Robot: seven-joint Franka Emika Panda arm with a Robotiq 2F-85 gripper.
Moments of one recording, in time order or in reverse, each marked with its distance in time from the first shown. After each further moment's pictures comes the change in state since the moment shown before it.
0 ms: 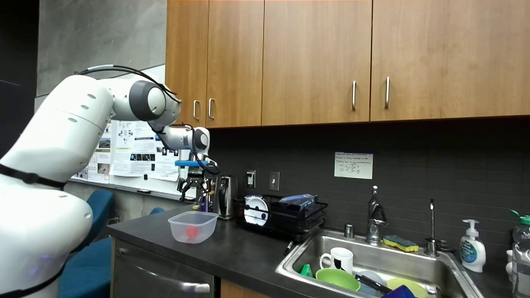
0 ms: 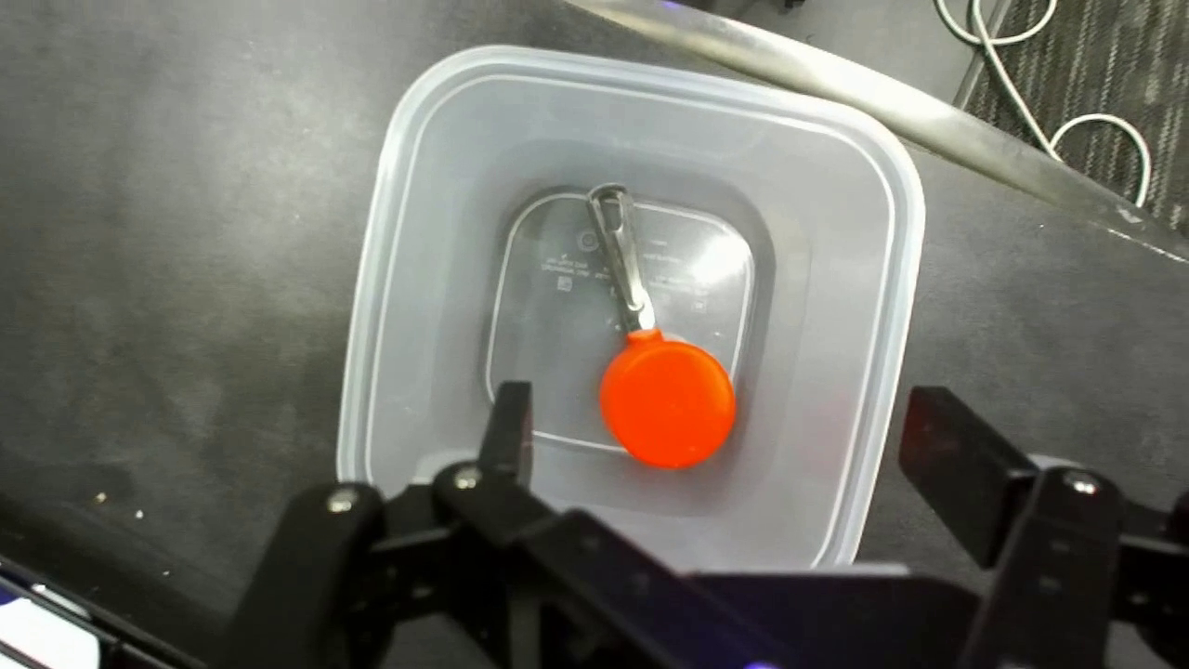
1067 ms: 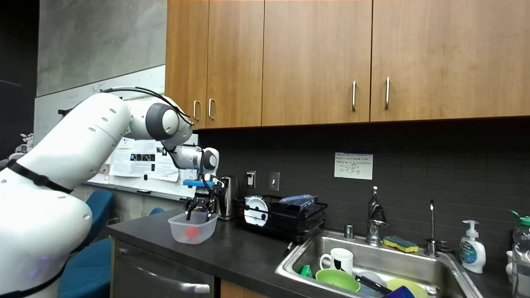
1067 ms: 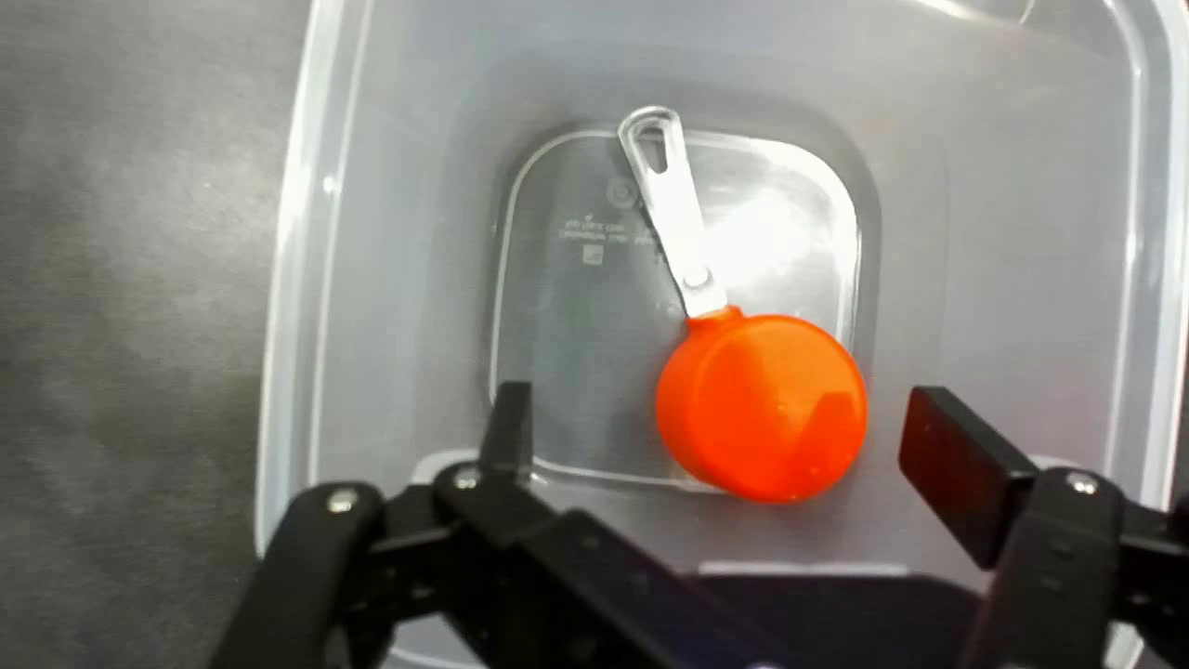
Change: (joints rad) arm -0.027 0.204 -0.018 0.092 0.032 0.041 0.006
